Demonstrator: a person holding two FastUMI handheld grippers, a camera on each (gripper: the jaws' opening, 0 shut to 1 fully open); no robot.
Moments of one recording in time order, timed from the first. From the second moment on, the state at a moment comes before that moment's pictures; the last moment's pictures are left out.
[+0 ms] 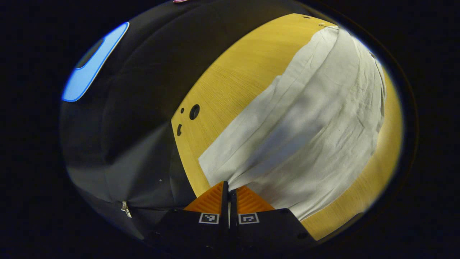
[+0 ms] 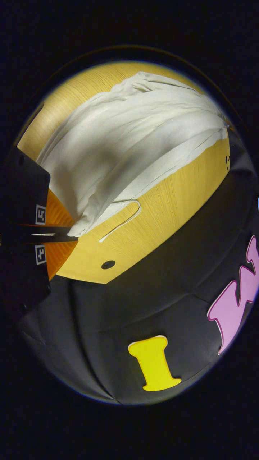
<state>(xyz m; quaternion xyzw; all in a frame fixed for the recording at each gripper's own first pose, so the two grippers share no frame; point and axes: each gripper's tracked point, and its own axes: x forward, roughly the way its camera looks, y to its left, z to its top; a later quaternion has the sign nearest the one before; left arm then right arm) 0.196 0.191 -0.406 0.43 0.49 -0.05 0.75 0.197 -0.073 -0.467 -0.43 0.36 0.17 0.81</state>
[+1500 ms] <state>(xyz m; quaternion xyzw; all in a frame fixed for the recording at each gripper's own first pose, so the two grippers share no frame) 0.173 0.208 -0.451 0.44 0.52 -0.06 0.73 0.198 -0.084 -0.505 -0.46 0.38 0.18 0.79</state>
